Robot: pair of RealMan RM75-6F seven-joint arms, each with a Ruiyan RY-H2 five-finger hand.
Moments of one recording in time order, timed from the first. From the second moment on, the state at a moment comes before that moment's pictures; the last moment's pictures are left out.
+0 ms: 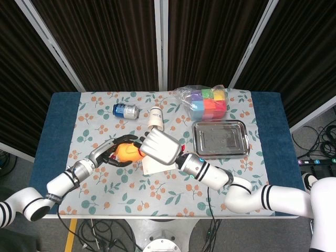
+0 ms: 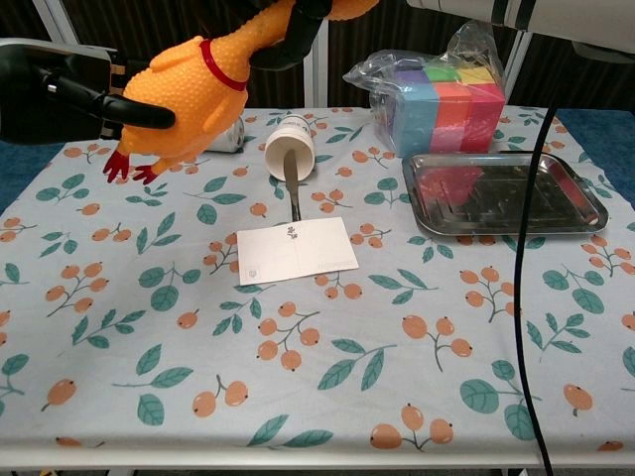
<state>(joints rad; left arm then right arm) -0.77 -1.18 -0.13 -1.64 1.49 0.71 -1.30 1.12 -1.41 0.25 -1.62 -1.45 0.89 -0.49</state>
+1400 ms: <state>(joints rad) -0.69 -1.20 -0.17 -1.66 1.41 0.75 -1.16 1.09 -1.38 0.24 -1.65 -1.44 0.92 -0.45</state>
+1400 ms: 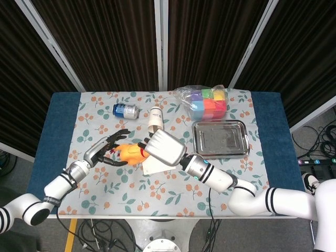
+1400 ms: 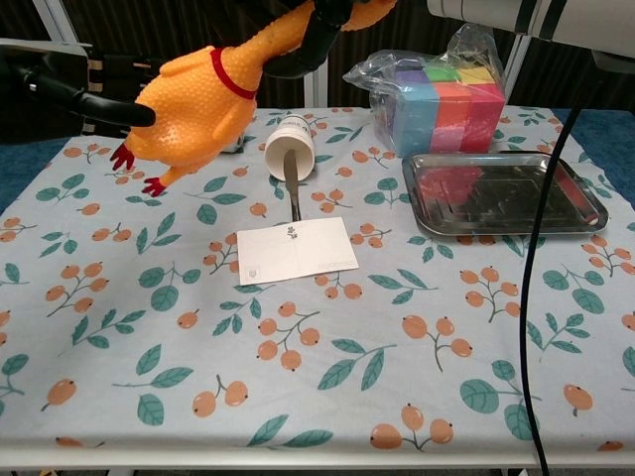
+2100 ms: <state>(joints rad) -0.57 -1.18 -0.13 -1.61 1.39 0.96 -0.80 0.79 -1.19 0.13 -1.65 -1.45 1.11 0.18</state>
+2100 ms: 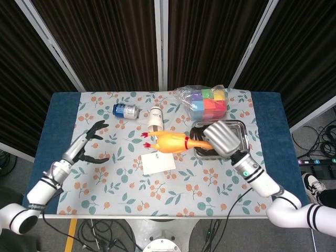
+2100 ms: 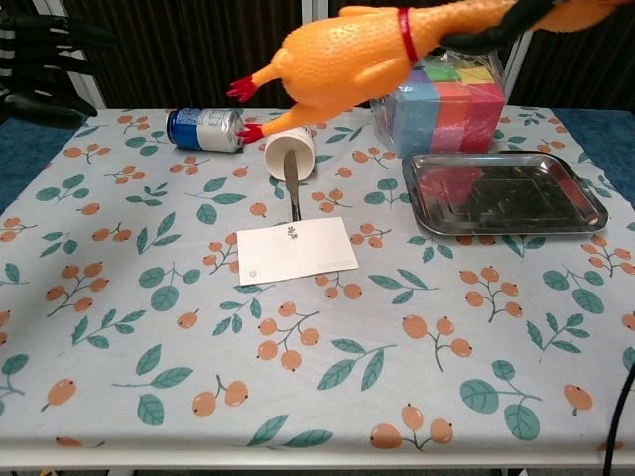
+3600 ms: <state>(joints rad) -0.43 -1.19 -0.15 -1.67 1.25 1.05 -0.50 0.62 -1.65 0.02 -0.58 -1.51 0.96 1.10</state>
